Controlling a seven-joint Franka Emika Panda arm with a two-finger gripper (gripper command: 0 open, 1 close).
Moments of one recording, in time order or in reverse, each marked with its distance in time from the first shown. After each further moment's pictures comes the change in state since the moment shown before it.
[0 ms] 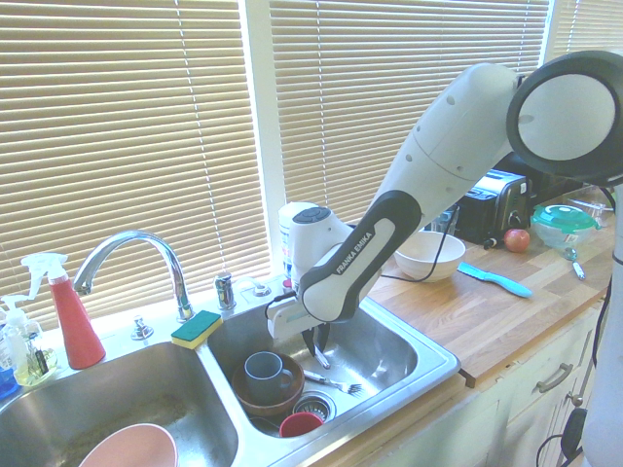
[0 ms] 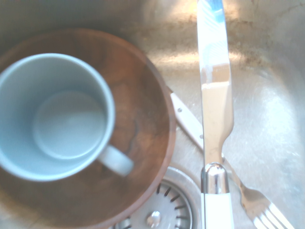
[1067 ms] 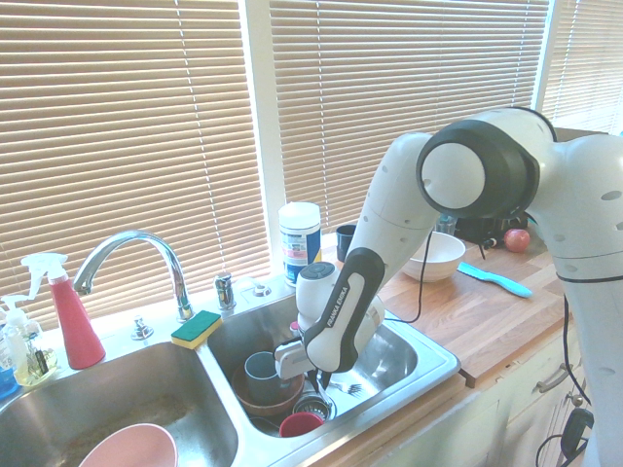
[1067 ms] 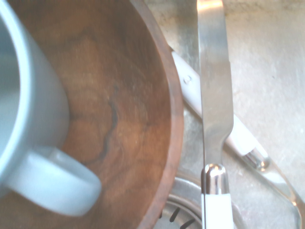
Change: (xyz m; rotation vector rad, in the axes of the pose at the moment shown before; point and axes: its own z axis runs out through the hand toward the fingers) arm -0.002 0.005 0.113 -0.007 -0.038 0.048
